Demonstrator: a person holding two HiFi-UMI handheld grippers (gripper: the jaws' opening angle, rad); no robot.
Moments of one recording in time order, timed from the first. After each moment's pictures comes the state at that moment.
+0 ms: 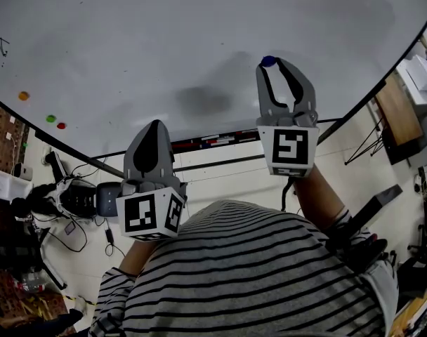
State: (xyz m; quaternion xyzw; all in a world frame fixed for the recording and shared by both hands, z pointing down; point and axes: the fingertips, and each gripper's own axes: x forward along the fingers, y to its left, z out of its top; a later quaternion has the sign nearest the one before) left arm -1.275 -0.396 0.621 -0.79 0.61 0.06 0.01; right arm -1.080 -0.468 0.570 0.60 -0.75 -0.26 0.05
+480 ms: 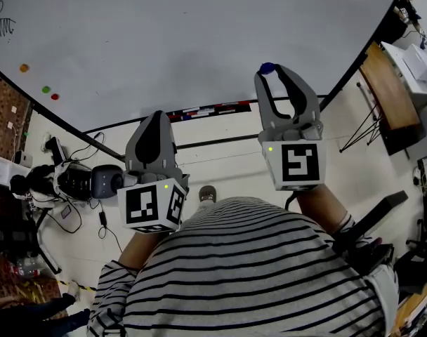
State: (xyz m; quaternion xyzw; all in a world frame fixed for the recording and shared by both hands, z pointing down) left arm -1.198 -0.300 0.629 -0.79 0.60 0.06 0.01; right arm -1.020 -0.335 0.578 0.57 -0.79 -0.21 0.02
